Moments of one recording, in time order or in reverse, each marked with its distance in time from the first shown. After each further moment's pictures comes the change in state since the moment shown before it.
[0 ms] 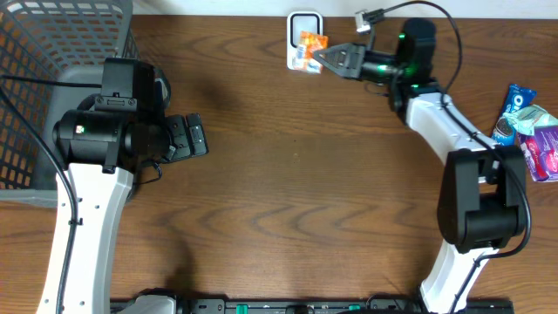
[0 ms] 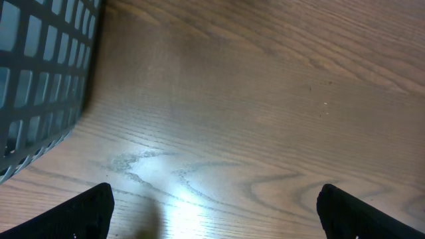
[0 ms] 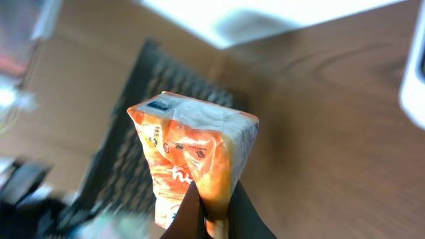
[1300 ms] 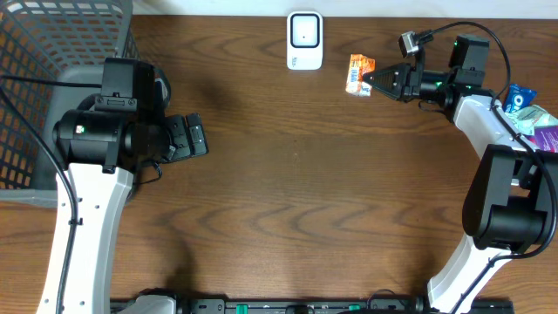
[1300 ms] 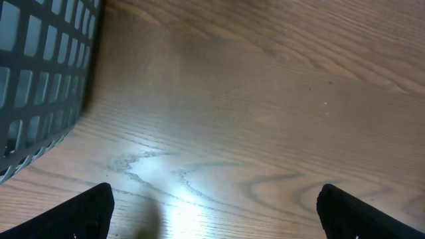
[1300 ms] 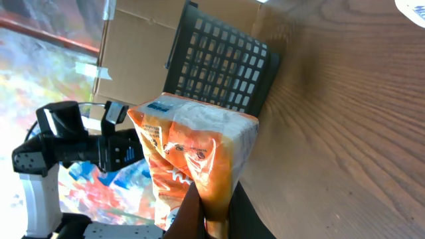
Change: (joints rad) left arm 0.000 0.000 0.000 0.000 0.000 0.000; right arm -0.263 0.000 -0.016 -0.392 -0.504 -0.248
